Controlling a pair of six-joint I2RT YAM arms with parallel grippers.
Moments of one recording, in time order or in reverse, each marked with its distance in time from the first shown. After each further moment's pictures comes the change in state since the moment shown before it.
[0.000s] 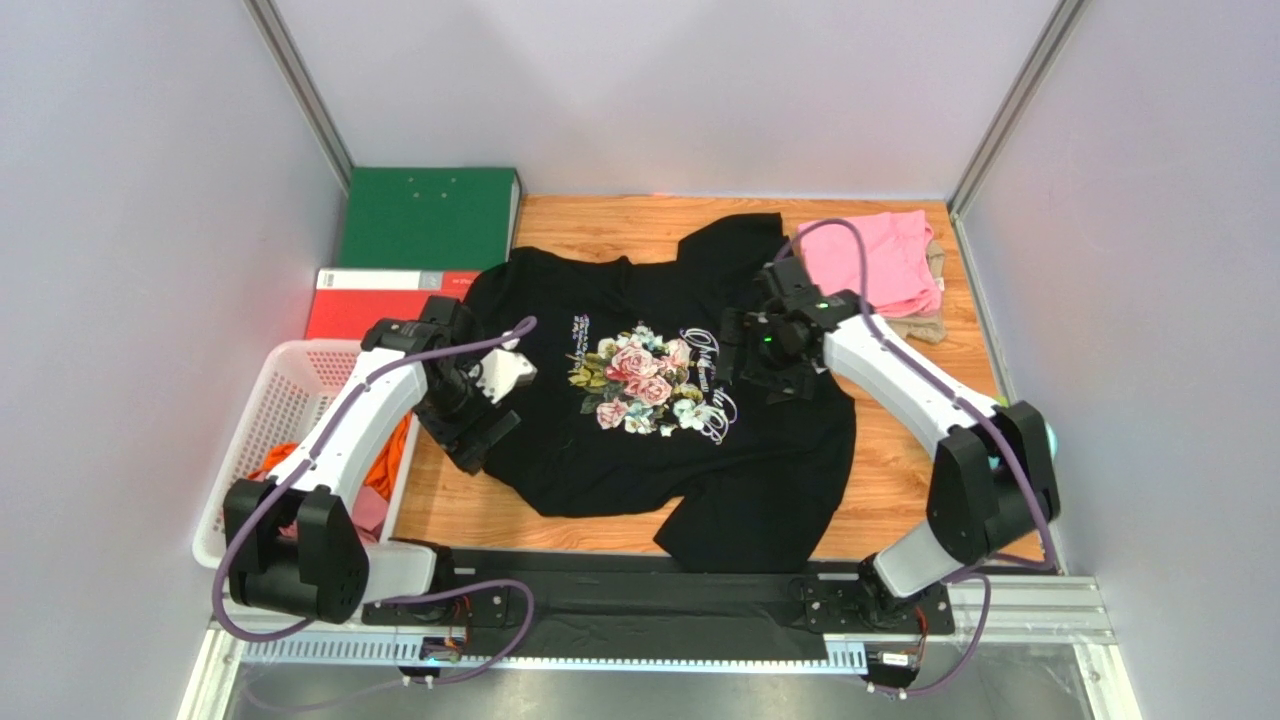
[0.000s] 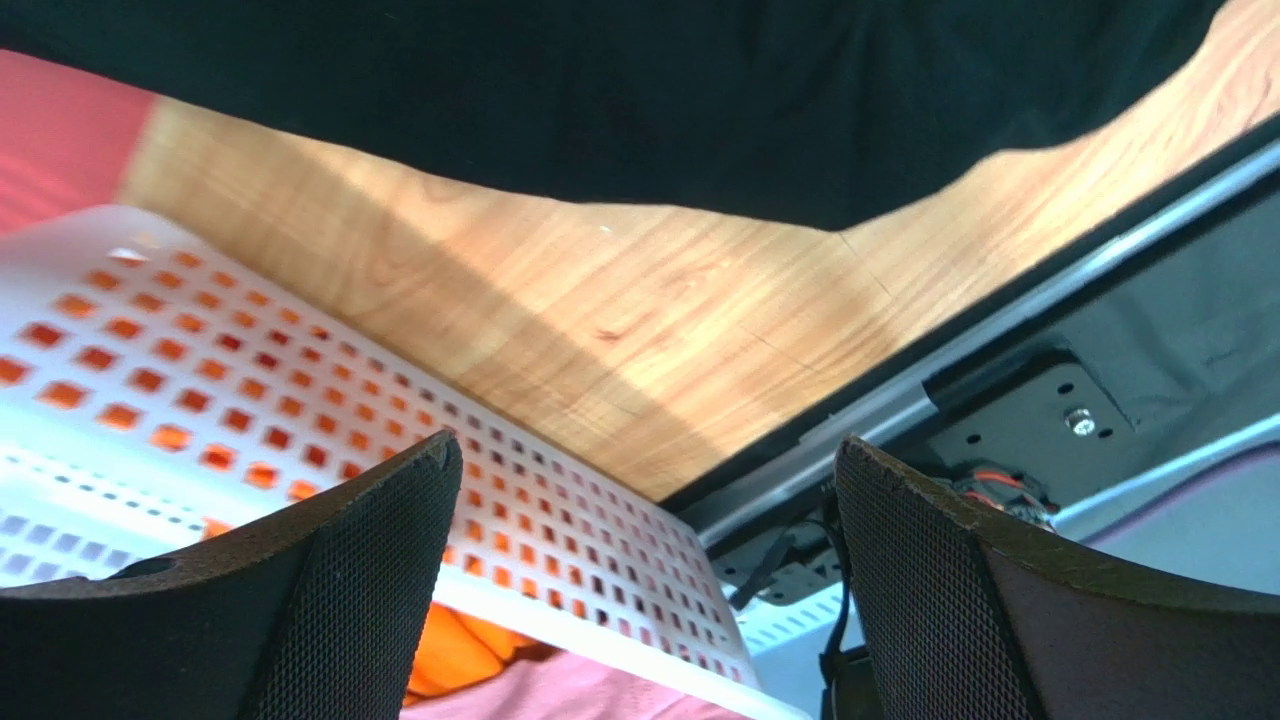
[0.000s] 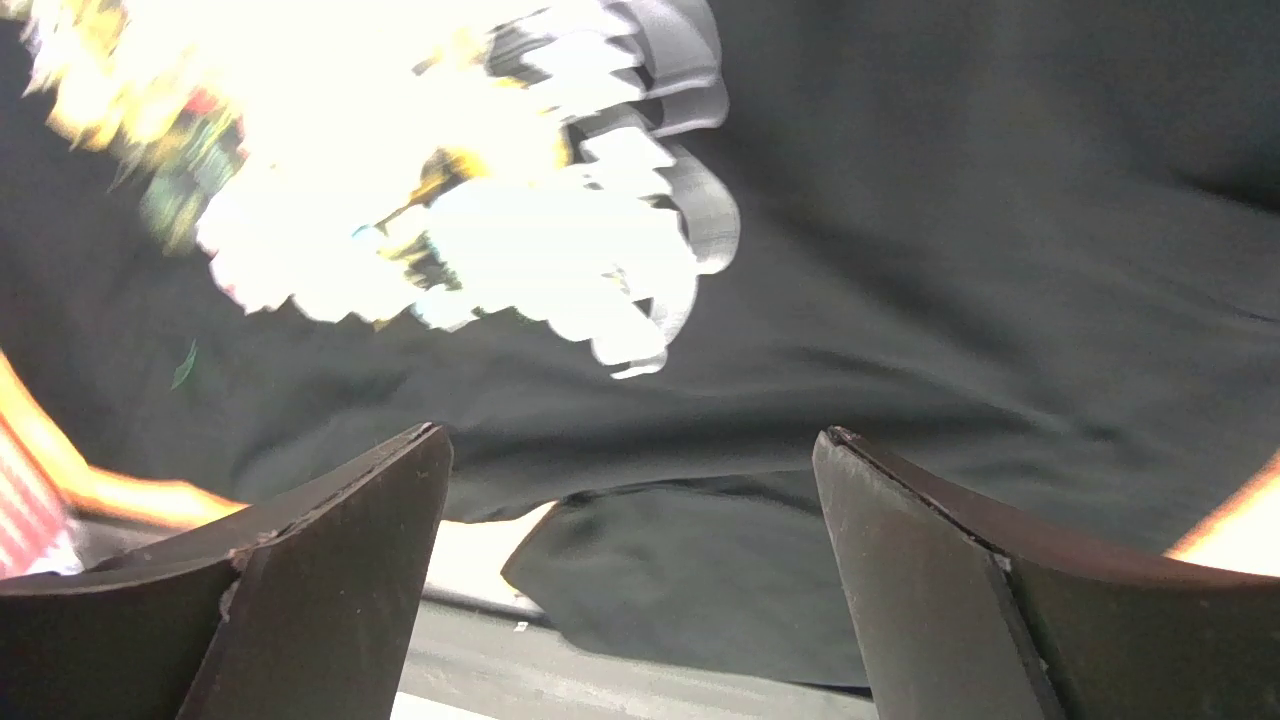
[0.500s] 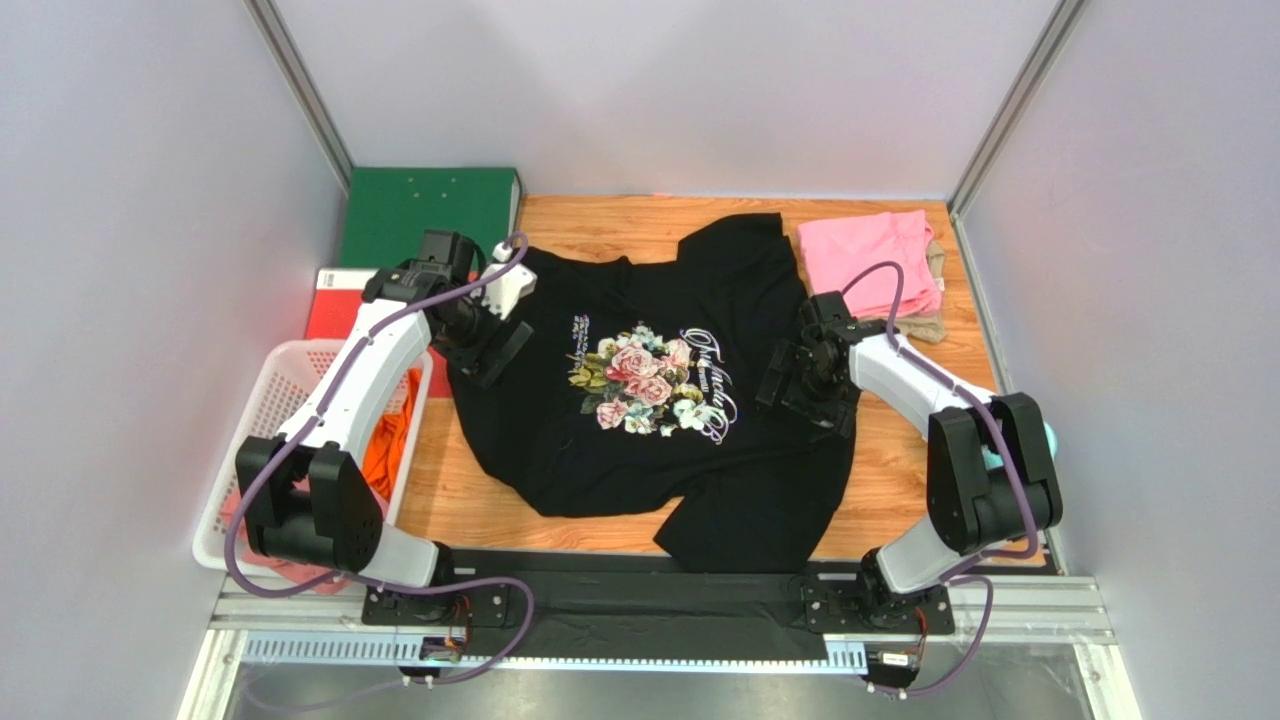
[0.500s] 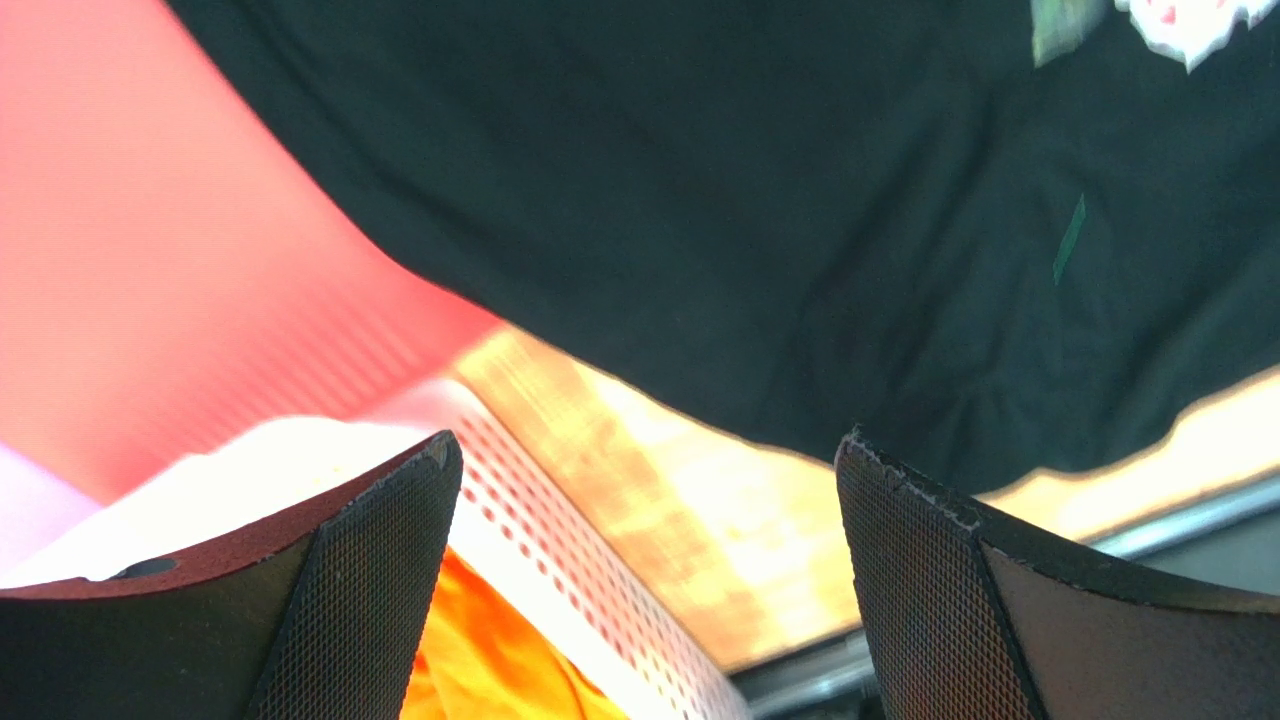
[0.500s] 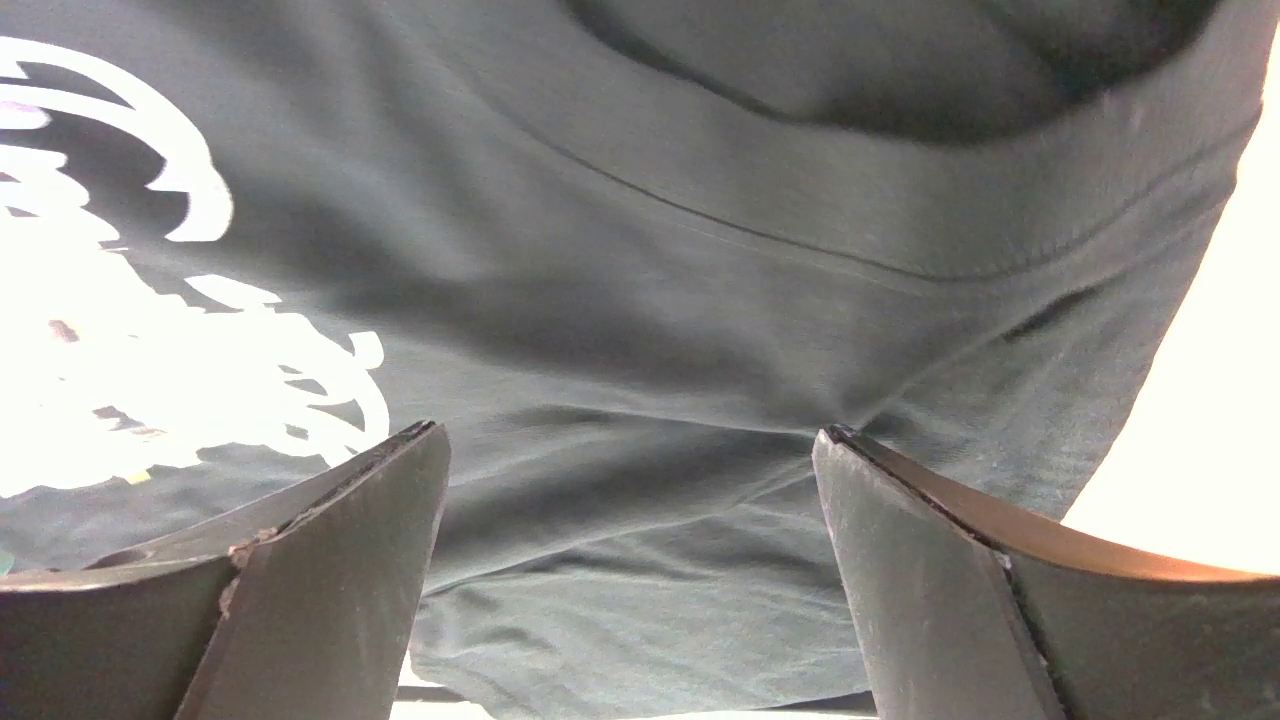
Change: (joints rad) left arm 0.007 0.160 0.264 0.209 -0.008 -0.170; right arm -0.147 0.038 -0.214 0.075 0.040 0.059
